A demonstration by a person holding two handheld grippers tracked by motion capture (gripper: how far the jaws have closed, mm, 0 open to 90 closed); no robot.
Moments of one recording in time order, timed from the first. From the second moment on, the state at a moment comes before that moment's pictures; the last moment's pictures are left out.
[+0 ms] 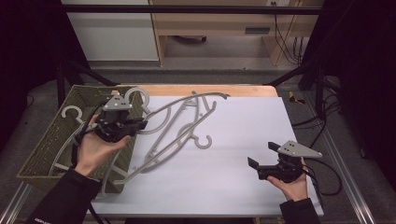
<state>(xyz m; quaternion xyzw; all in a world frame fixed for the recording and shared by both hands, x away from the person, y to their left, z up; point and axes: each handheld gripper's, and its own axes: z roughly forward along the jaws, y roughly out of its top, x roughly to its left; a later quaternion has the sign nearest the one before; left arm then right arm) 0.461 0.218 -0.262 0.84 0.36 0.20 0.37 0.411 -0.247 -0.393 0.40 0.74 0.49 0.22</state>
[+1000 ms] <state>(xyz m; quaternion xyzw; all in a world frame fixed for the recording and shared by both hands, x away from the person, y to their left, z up) 0.500 0.333 -0.259 0.82 0.40 0.24 0.33 0.414 -0.245 -0.396 0.40 0.74 0.49 0.23</state>
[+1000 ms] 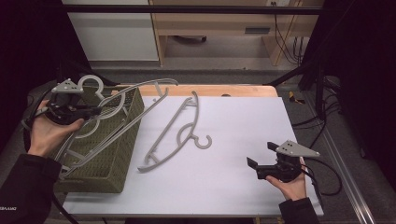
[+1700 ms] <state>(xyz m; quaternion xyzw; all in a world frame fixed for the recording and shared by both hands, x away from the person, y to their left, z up) 0.516 0.376 -0.273 0.81 0.42 0.25 0.33 0.415 -0.244 -0.397 0.40 0.75 0.48 0.22</state>
